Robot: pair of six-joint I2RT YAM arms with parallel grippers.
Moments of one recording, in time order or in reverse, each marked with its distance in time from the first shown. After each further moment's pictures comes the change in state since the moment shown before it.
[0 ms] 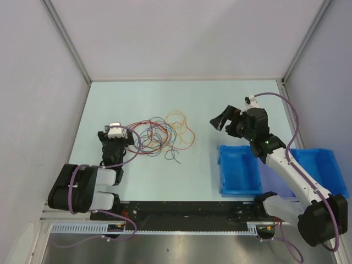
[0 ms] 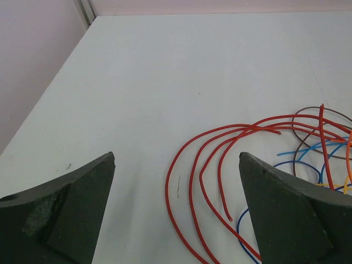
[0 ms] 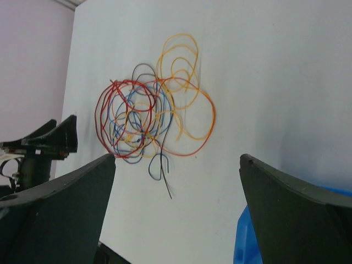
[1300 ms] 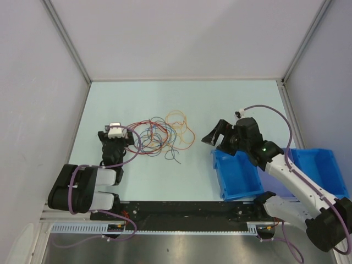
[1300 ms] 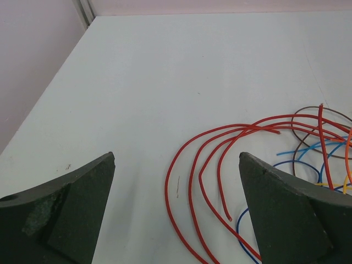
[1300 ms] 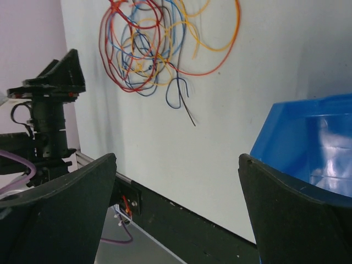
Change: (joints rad) left arm 0.000 0.000 0.000 0.000 0.002 0.000; right arm 0.180 -0.076 -0.048 -0.233 -0.042 0.218
